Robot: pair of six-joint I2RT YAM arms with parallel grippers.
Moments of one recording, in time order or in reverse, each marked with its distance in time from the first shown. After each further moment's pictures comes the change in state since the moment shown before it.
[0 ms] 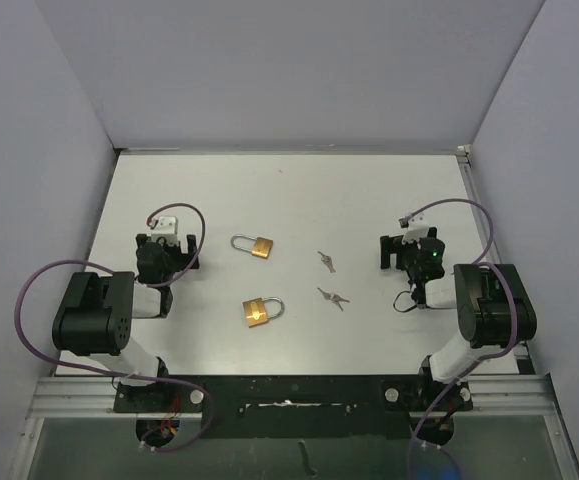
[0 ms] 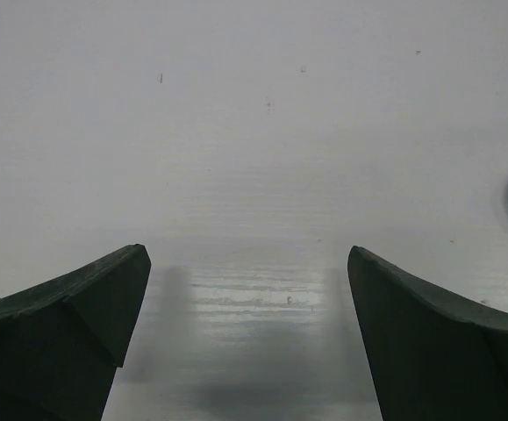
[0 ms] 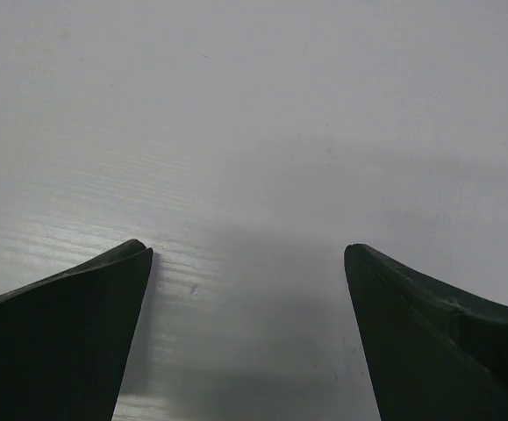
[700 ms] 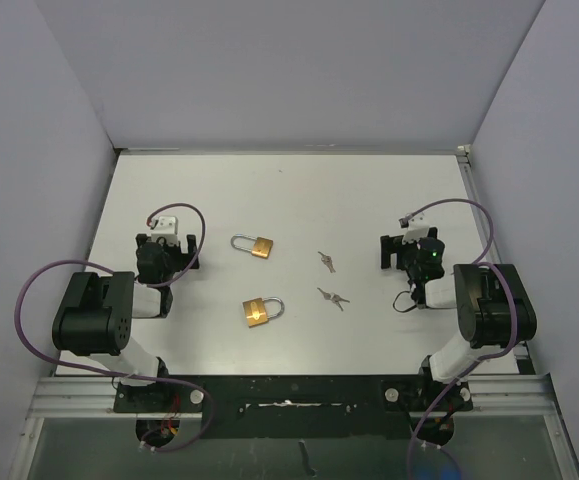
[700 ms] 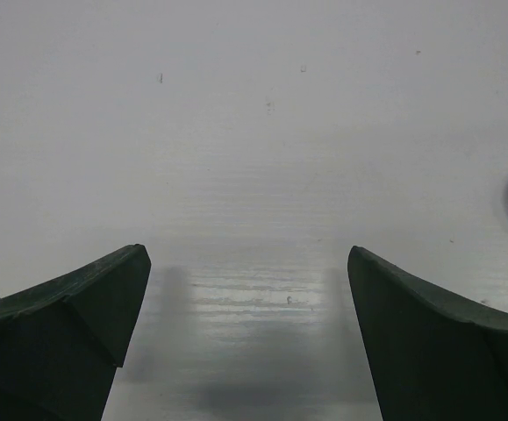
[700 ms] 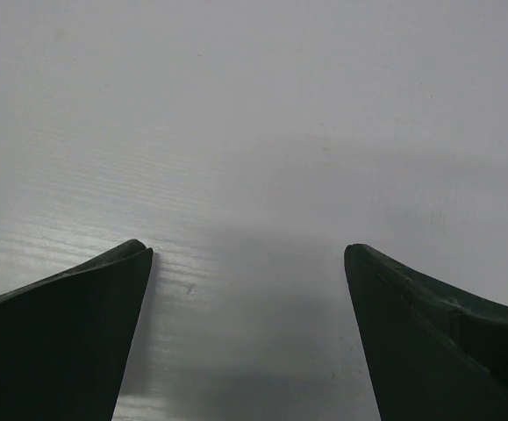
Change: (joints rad) left arm 0.000 0.000 0.000 0.000 0.000 0.000; right arm 0.000 0.000 0.000 0.000 0.001 0.000
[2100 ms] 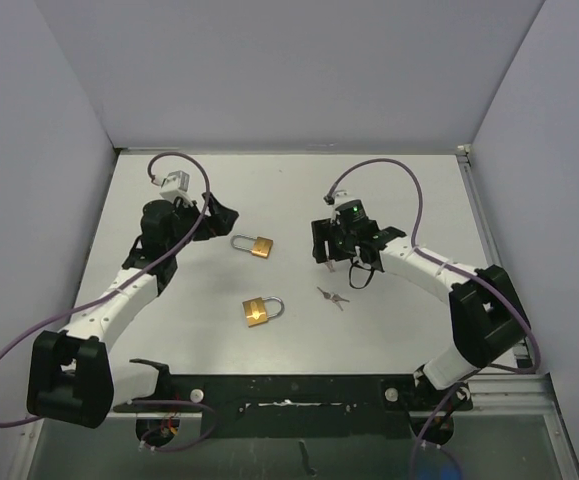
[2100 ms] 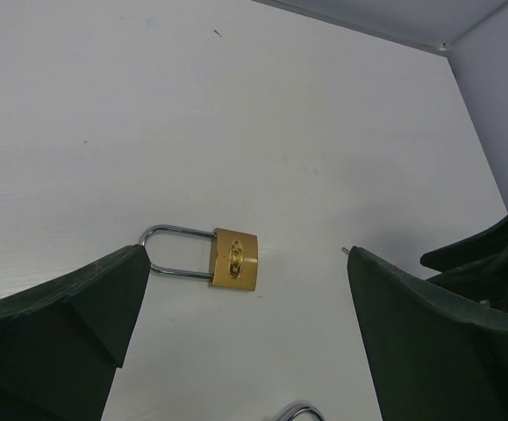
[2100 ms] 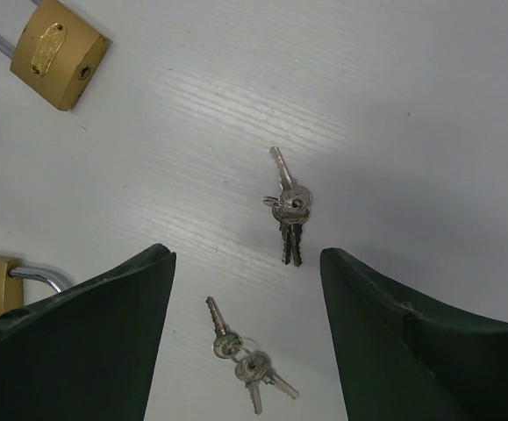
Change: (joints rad) left arm -0.204 -0.383 0.379 -0.713 0.225 -0.512; right arm 0.537 -0.099 0.574 -1.052 0.080 0.412
